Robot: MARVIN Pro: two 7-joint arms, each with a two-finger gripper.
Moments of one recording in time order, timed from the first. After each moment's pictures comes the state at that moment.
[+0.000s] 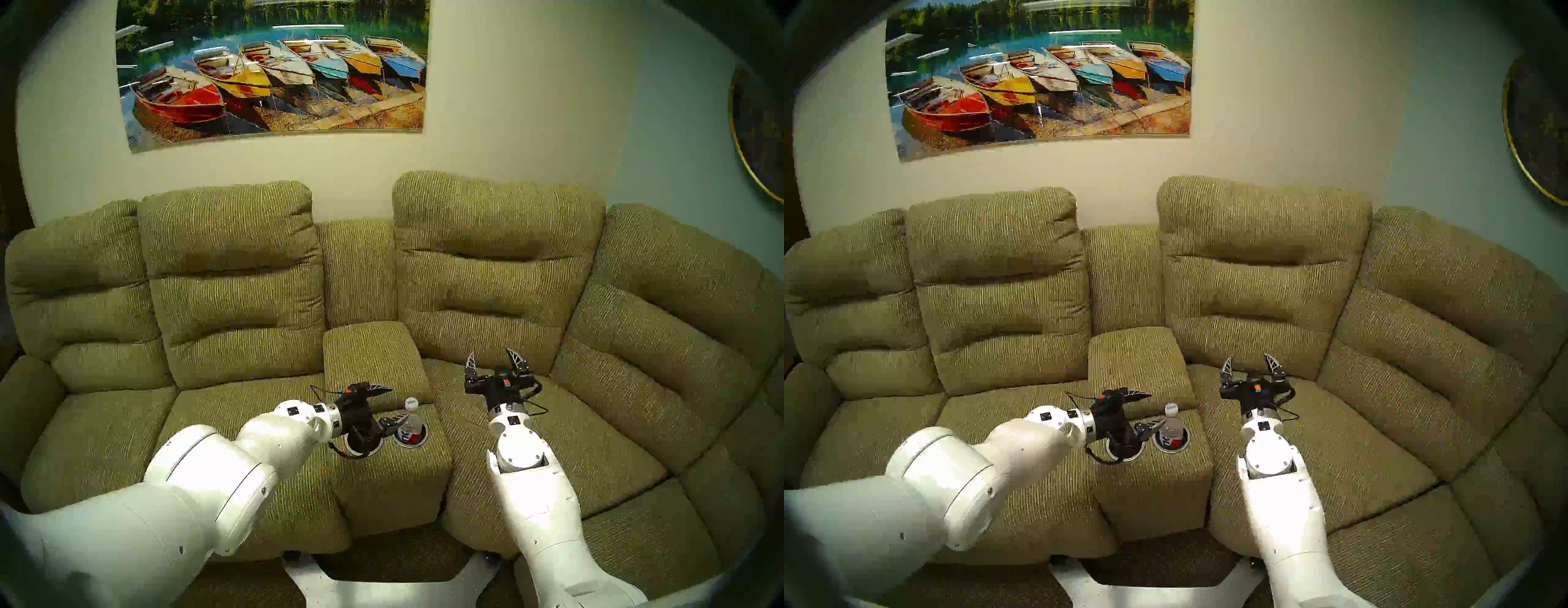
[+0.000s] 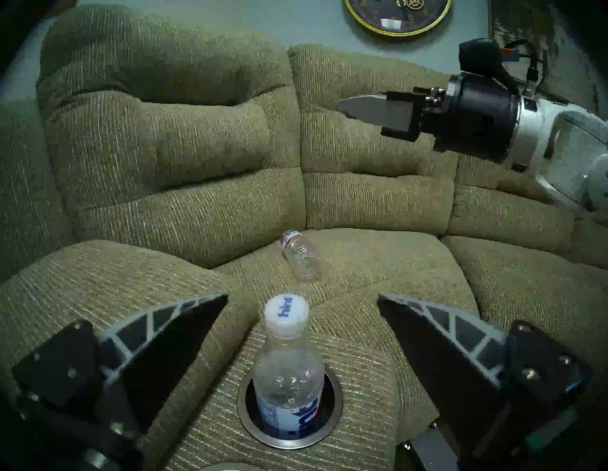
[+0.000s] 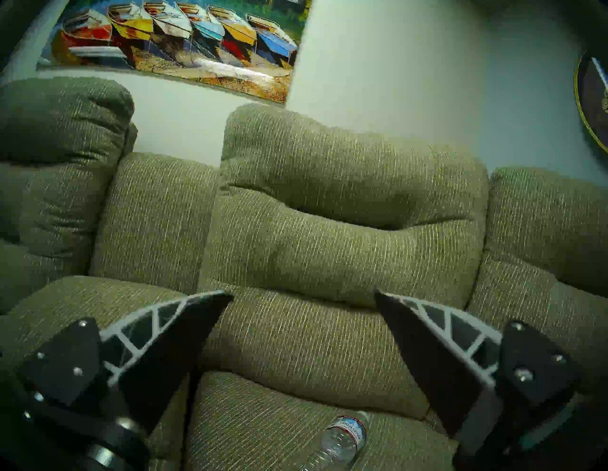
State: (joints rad) left arm 0.83 -1.51 -1.08 -0.10 -0.28 -0.57 -0.91; right arm -1.45 -1.58 1.63 -1.18 -0.28 -0.36 -0.07
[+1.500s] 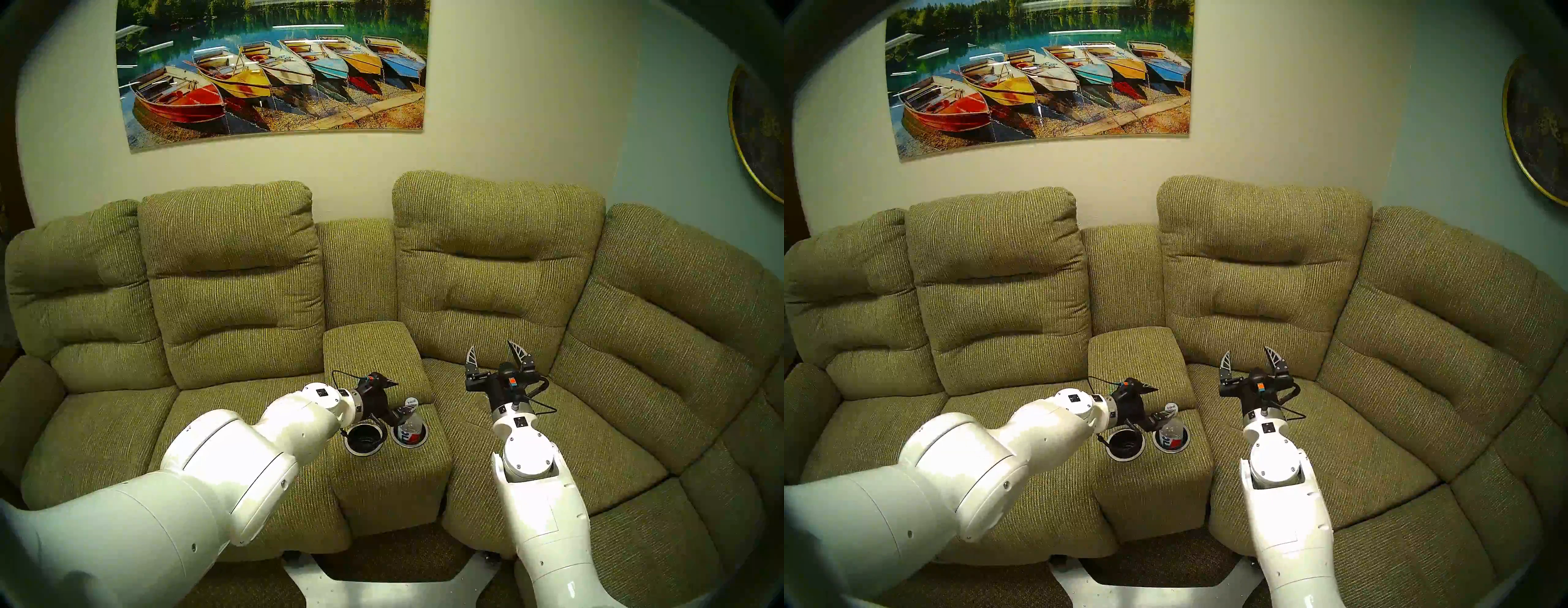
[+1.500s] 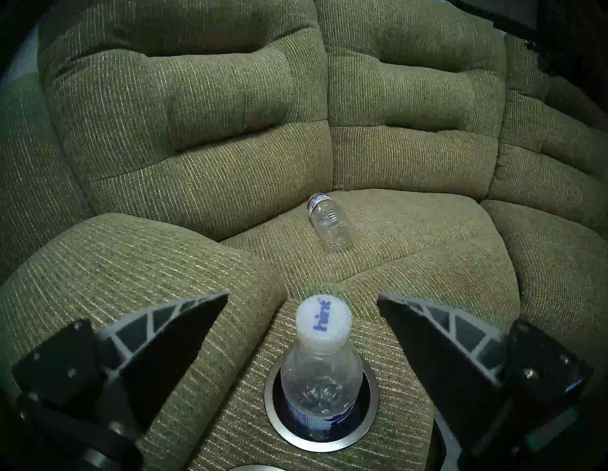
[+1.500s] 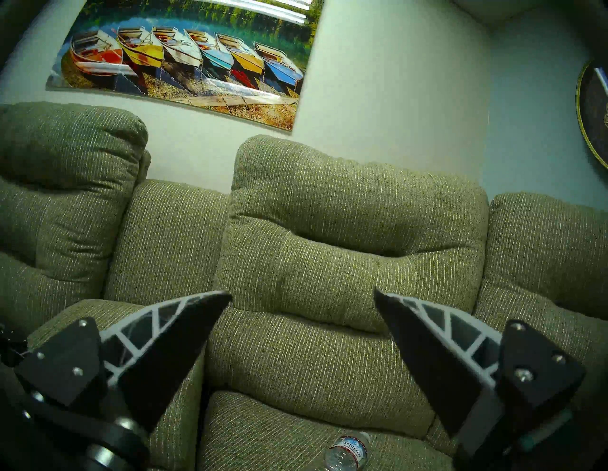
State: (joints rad) left arm 0.77 -1.59 -1.01 -0.10 -0.15 -0.37 -0.67; right arm -1.55 -1.59 1.63 -1.39 -0.27 -0.32 -0.02
